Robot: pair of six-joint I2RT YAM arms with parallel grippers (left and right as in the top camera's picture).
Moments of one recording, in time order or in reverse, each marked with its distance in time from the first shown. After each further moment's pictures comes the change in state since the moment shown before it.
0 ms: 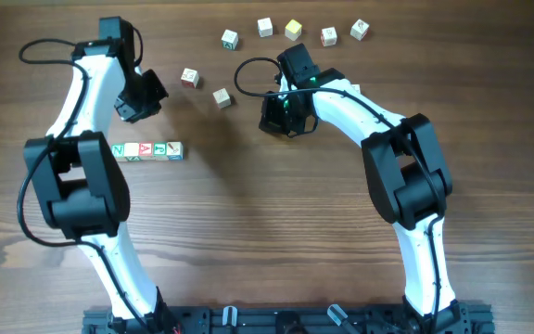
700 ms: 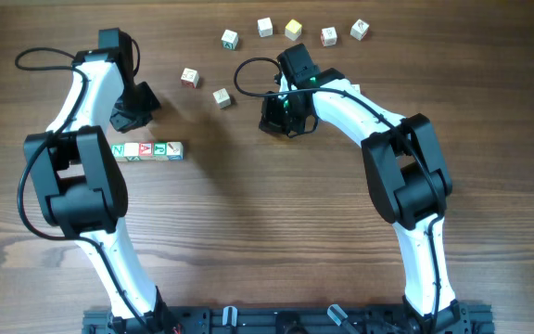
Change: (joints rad) left arm 0.026 0.024 -0.053 0.019 -0.128 0.000; right arm 0.000 0.000 0.000 0.000 0.000 -0.006
